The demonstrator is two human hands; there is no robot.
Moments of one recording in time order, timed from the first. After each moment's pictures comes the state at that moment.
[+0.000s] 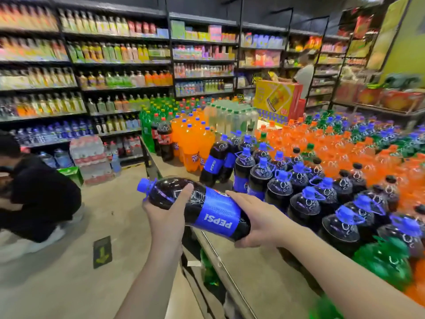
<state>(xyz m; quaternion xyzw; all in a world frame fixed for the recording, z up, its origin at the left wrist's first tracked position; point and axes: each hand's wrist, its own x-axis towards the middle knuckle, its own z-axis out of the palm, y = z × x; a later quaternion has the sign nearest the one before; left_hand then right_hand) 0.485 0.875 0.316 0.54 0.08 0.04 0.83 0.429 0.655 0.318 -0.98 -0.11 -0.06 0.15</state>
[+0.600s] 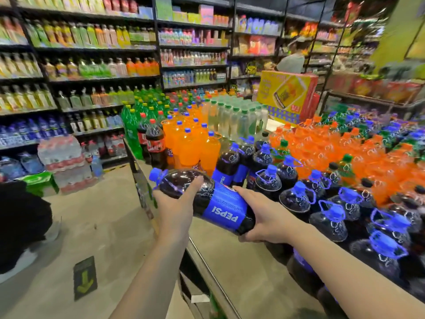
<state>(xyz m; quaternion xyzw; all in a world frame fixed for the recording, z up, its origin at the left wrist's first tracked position) 0.744 0.833 0.304 0.62 0.07 -0.01 0.78 0.665 0.618 0.292 -0.98 -0.05 -0.05 0.19</state>
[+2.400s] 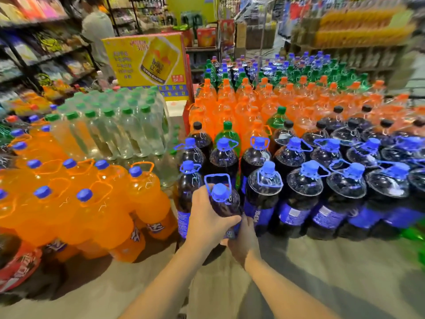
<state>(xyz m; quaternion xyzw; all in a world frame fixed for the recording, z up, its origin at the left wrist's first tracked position) 1.036 0.672 0.208 0.68 -0.54 -0.25 0.43 0.917 0.630 0.078 -0.63 0.66 -0.21 0.35</state>
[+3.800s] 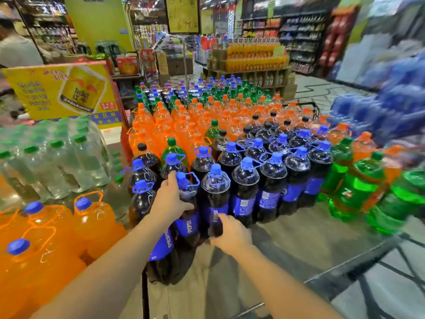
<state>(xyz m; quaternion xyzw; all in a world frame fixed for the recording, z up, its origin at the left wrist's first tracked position) 1.052 0.605 0.248 0.65 -0.70 -0.23 0.19 0.865 0.661 0.142 -0.63 0.74 -0.11 0.21</state>
